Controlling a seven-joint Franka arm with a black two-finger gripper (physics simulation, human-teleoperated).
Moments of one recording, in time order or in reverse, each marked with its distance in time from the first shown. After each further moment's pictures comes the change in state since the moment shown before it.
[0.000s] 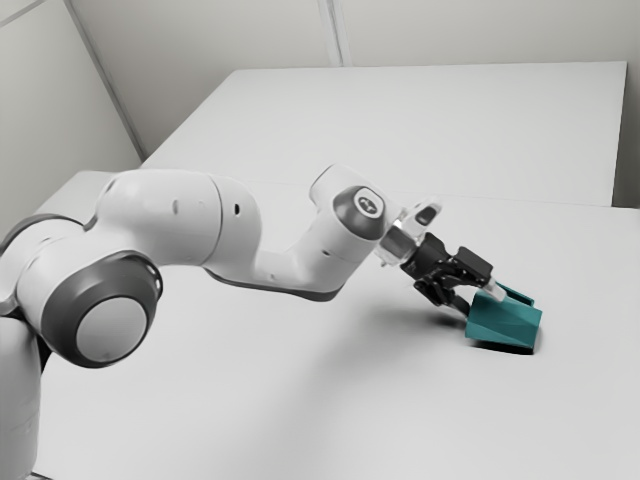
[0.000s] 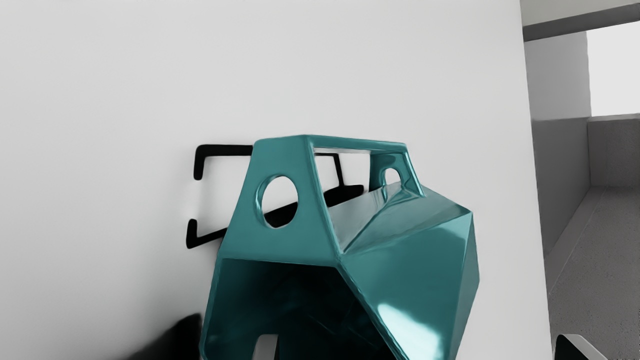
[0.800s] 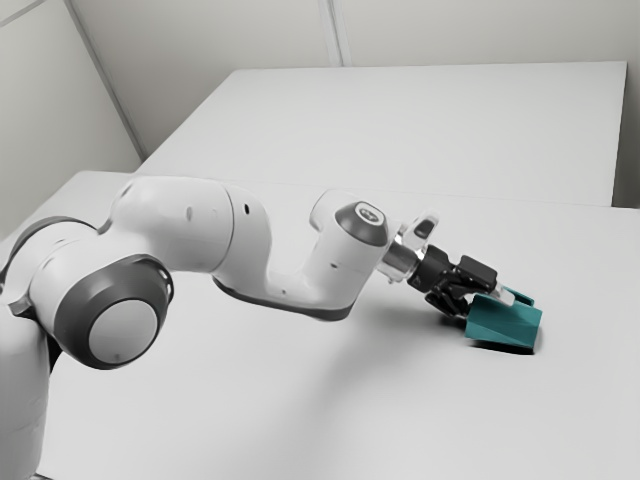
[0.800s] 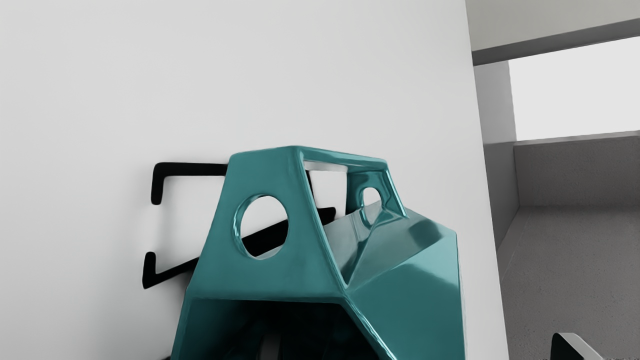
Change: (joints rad) arm -0.005 0.037 0.000 -0.012 -0.215 -0.007 0.167
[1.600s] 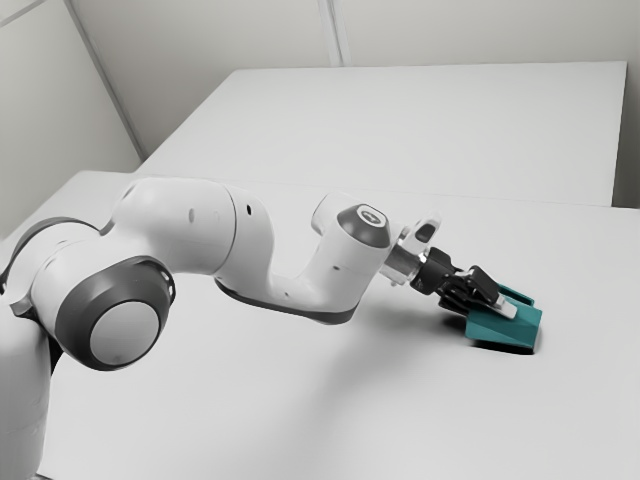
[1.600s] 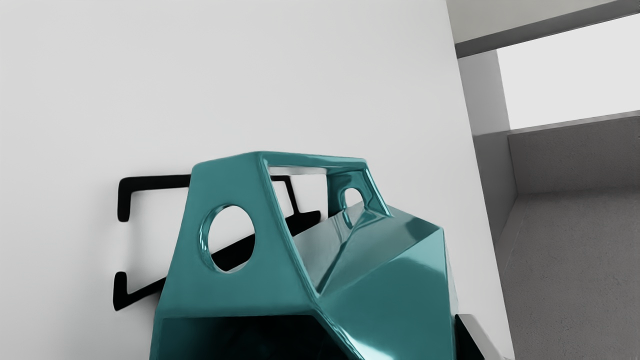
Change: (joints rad) arm -0.007 0.003 0.000 0.000 -0.024 -0.003 0.077
